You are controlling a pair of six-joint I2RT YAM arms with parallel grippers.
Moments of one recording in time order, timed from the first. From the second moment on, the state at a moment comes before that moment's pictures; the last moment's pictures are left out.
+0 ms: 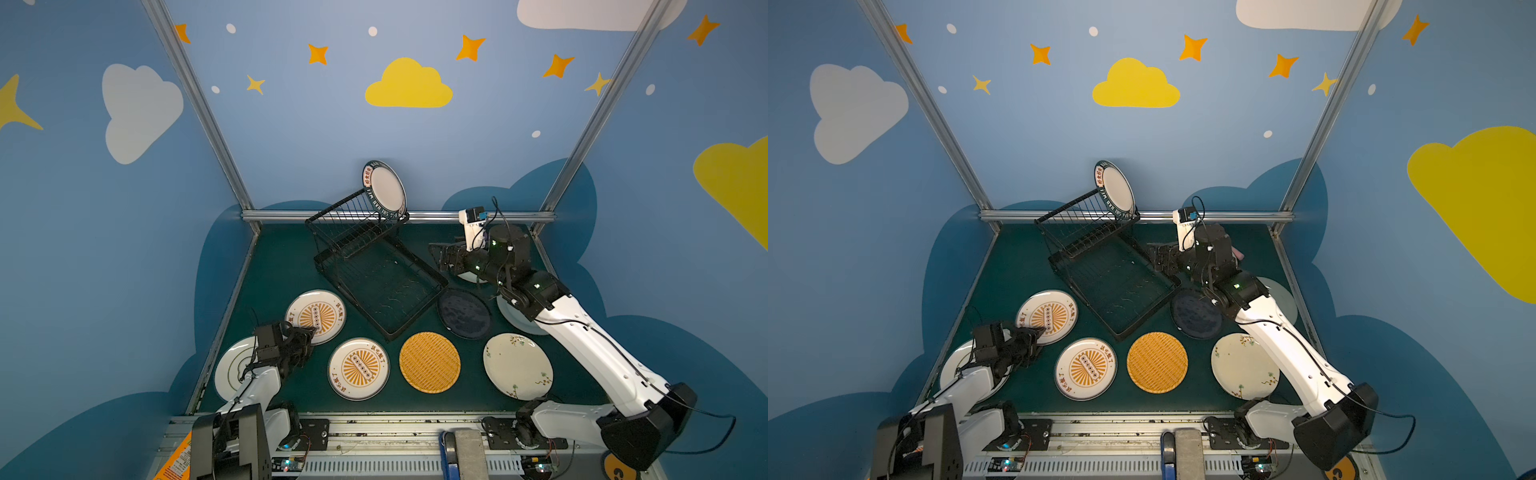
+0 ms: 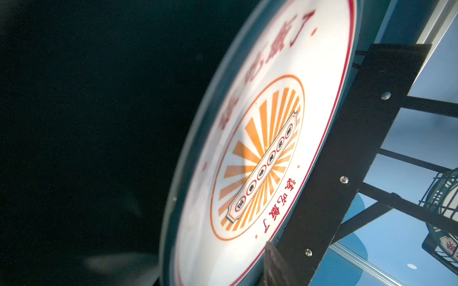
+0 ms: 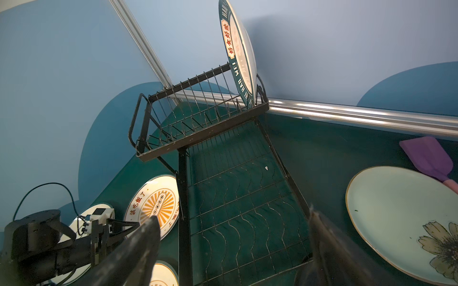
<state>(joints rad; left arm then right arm) 0.23 1.08 0.20 0.06 0.48 -1.25 0.58 1.25 1.29 -0.36 -0.09 0.27</state>
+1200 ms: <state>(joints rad) 0.24 0.93 0.23 -0.12 0.31 -1.29 0.58 1.16 1.22 -0.40 -0.13 0.30</state>
